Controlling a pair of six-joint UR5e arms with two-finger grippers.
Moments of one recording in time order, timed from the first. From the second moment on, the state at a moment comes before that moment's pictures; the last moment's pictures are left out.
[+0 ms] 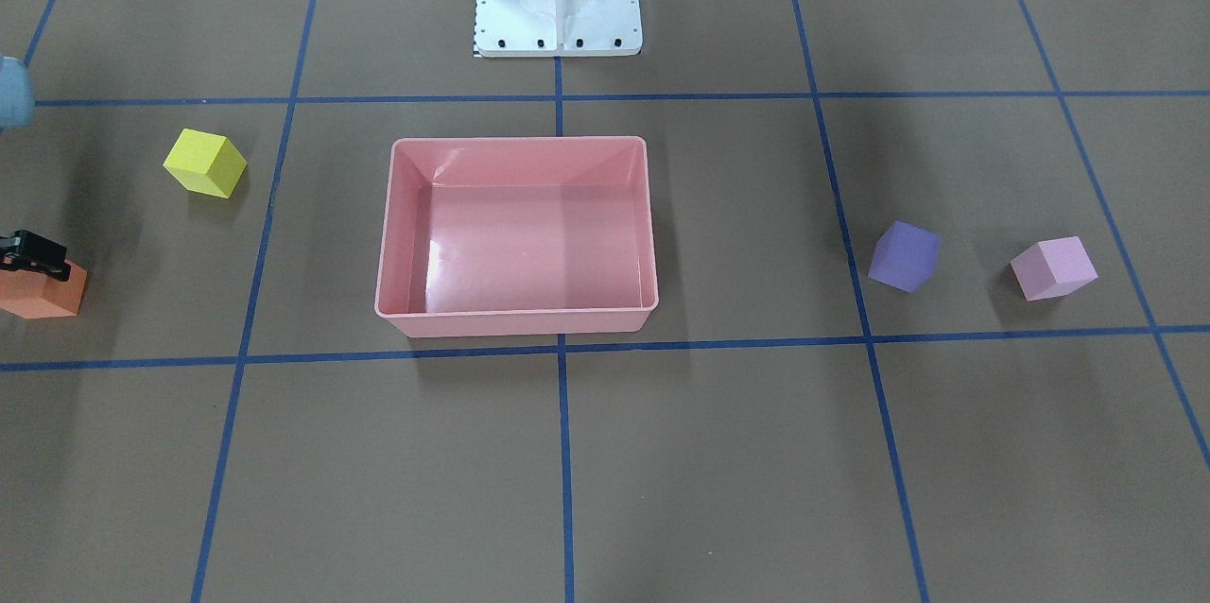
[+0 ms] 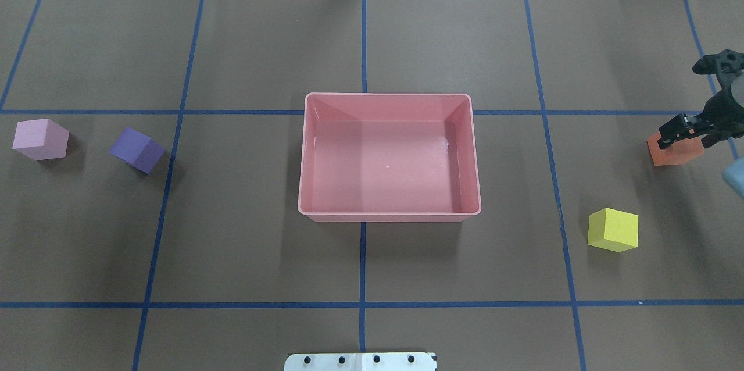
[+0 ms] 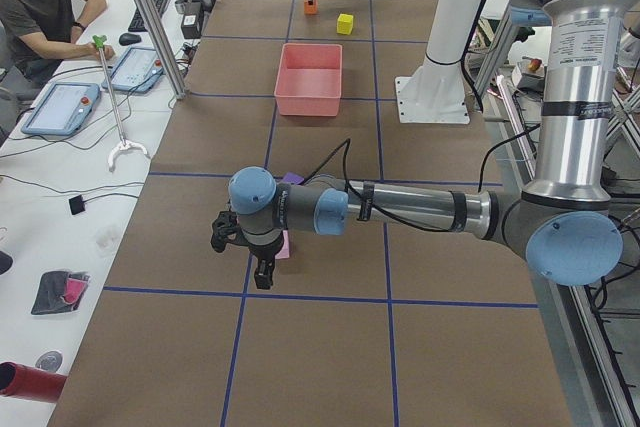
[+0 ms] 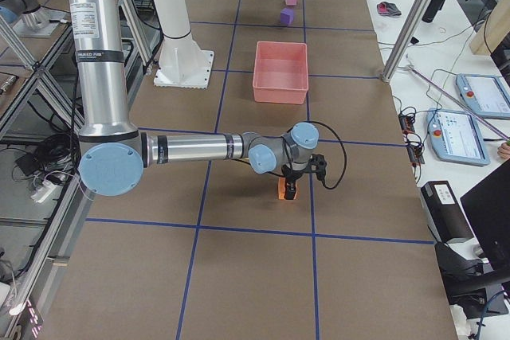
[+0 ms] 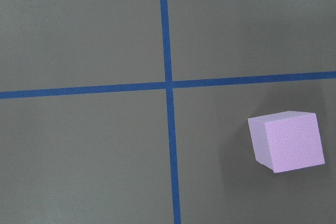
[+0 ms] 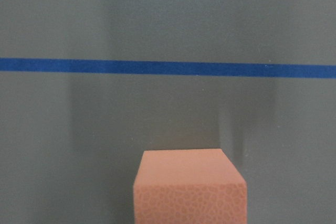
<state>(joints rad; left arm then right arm) -1.51 -1.58 -1.64 -1.59 -2.36 -0.05 1.13 -1.51 1.50 -1.25 2.28 0.50</state>
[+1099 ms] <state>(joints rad) -1.51 -1.58 -1.64 -1.62 -2.36 -0.05 1.02 -1.42 1.85 -1.28 2.27 1.14</state>
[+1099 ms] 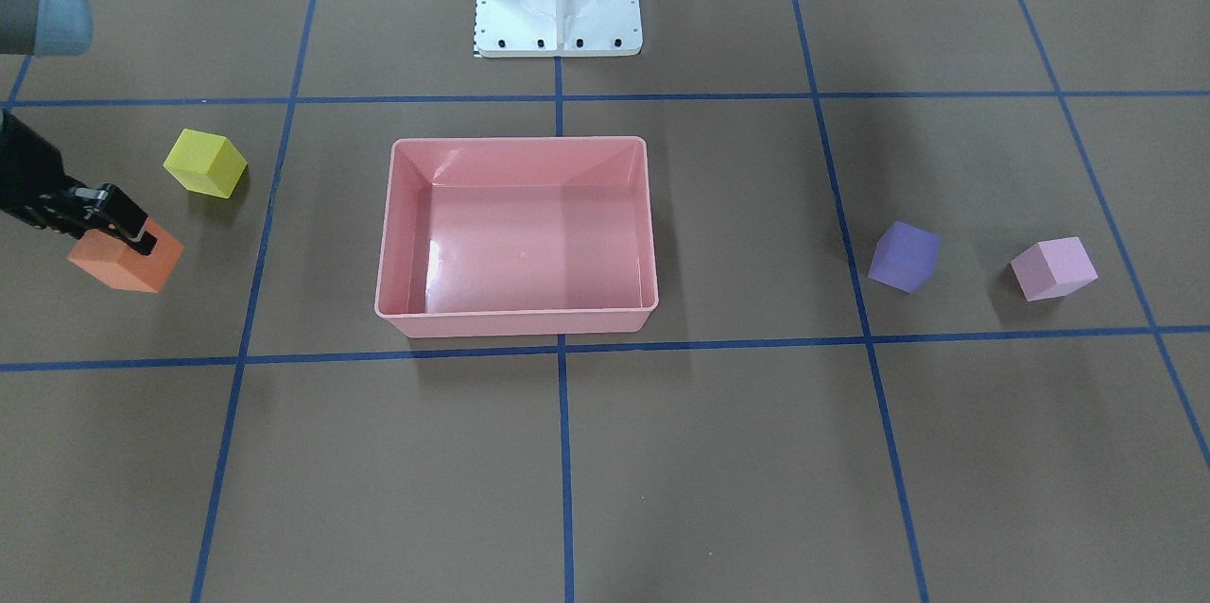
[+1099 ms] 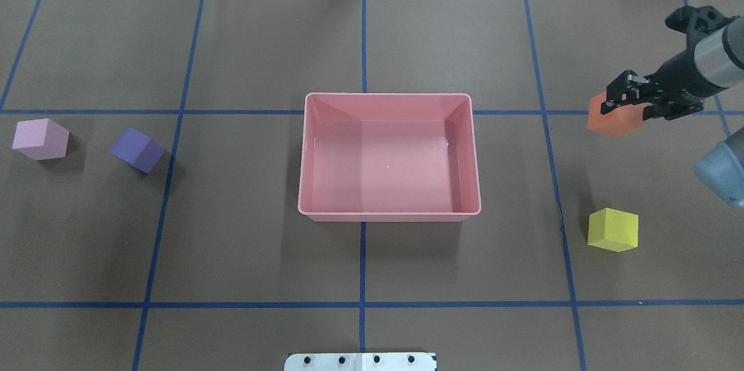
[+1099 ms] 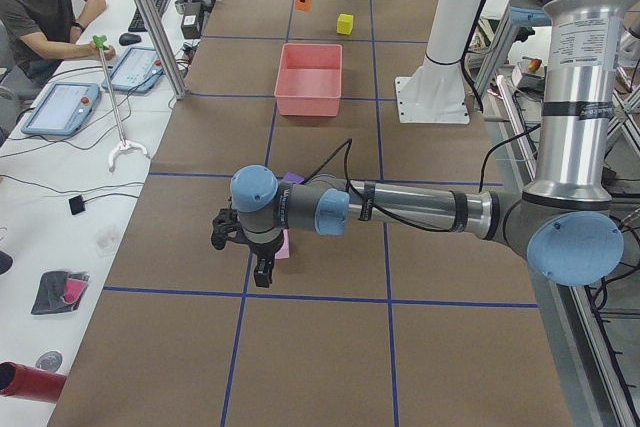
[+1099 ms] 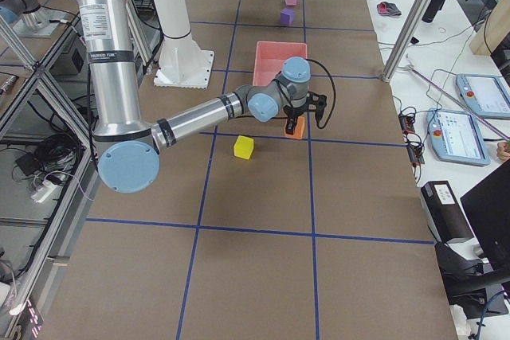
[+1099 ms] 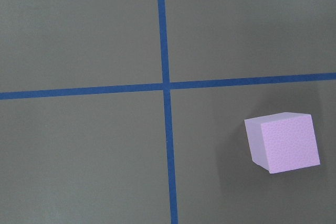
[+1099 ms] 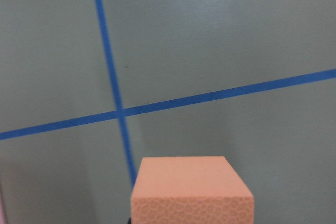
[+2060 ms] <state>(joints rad) -1.35 -1.59 -1.65 -1.80 -2.36 -0.26 0.62 -1.00 1.79 -1.53 1.98 1.57</state>
